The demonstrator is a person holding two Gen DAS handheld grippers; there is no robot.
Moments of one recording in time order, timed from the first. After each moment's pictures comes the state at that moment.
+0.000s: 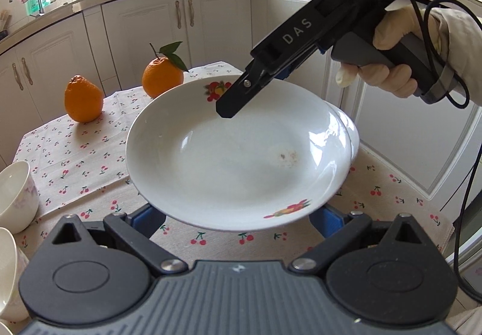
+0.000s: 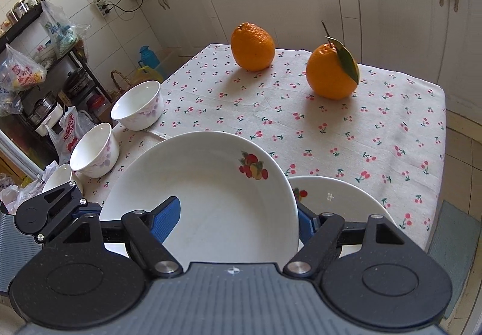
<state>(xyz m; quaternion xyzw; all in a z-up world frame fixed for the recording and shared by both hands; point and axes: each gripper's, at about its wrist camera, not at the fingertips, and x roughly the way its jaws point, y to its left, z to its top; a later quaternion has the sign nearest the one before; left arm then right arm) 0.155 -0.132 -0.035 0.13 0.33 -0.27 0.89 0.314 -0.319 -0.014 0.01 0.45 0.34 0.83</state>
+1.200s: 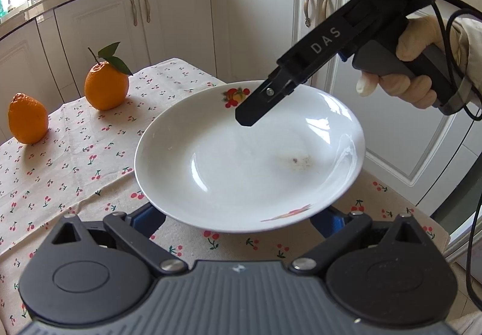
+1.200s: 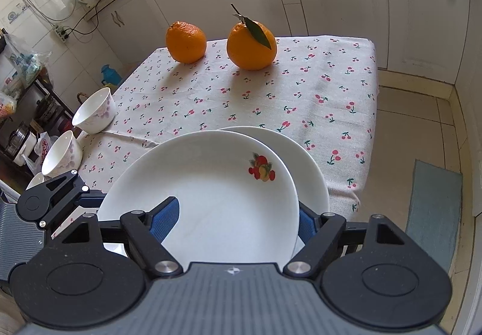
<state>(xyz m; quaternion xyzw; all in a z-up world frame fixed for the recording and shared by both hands) 0.181 -0.182 -0.051 0.16 0.34 -0.33 0.86 0.296 -0.393 -0.040 0.06 0.46 0.26 0.84</state>
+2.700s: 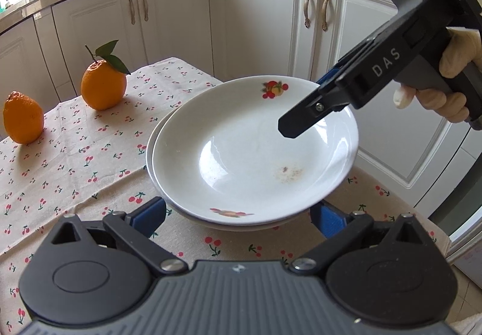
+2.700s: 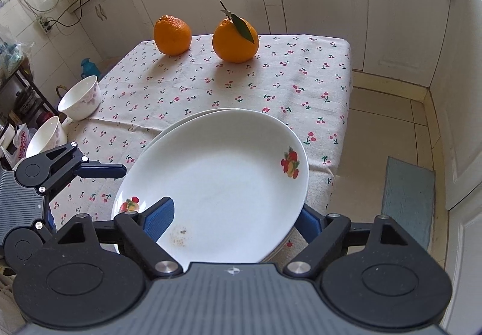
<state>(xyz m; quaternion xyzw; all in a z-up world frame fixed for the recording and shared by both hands) 0.187 -0.182 -0.051 0.15 0.34 -0.34 0.86 0.264 -0.394 -0.033 0.02 0.46 0.22 0.86</state>
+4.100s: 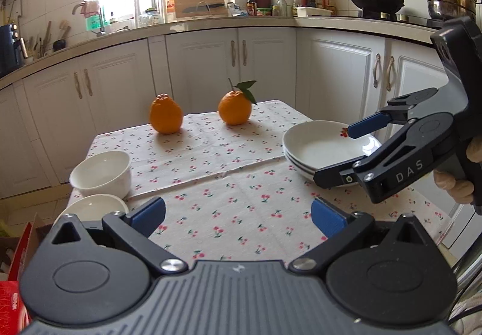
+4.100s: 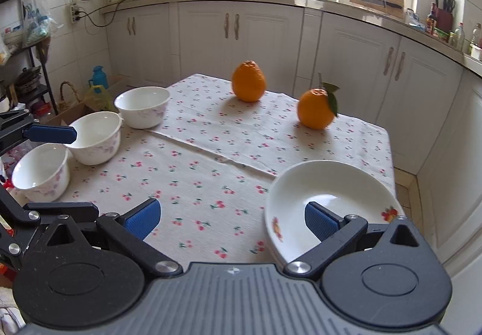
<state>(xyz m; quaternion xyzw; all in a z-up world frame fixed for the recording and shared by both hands) 0.086 -0.019 0.004 0.09 0.25 -0.19 0.94 0.160 -0.225 -0.003 -0.09 0.32 0.21 0.92</state>
